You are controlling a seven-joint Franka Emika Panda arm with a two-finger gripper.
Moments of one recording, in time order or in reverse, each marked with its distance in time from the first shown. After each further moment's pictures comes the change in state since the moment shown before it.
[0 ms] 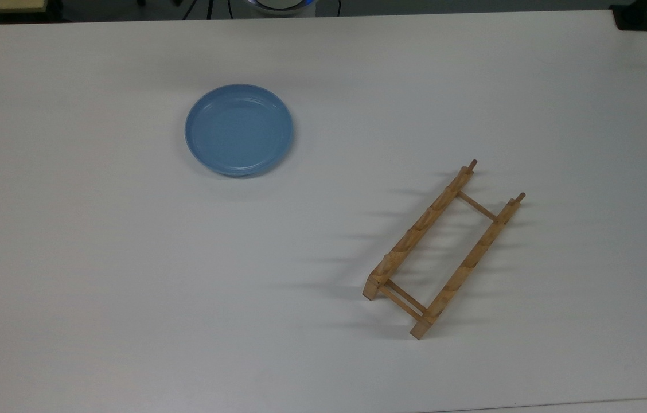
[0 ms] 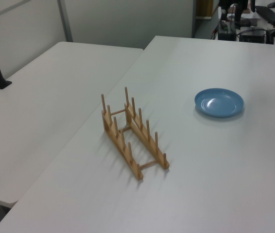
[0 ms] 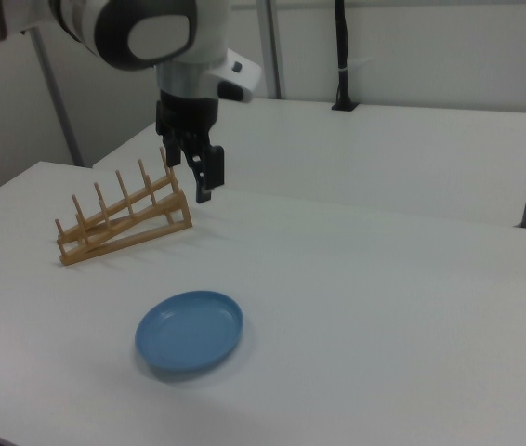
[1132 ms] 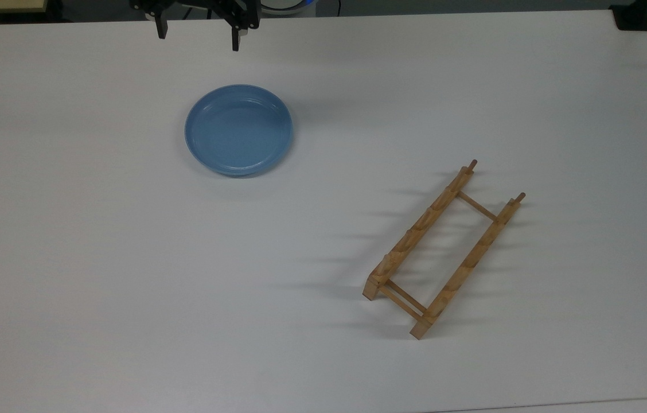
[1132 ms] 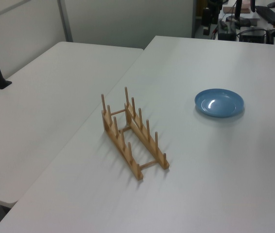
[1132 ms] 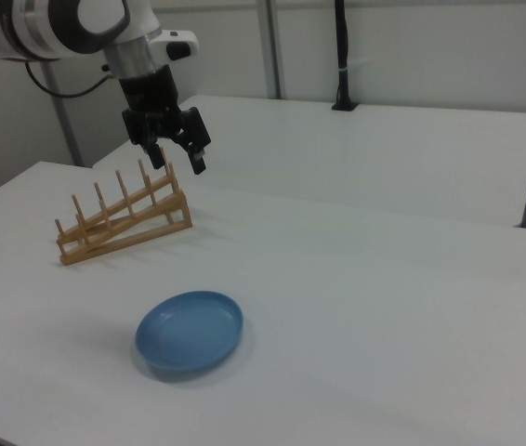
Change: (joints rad) arm 0.173 0.053 0.128 0.019 -0.386 0.144 -0.078
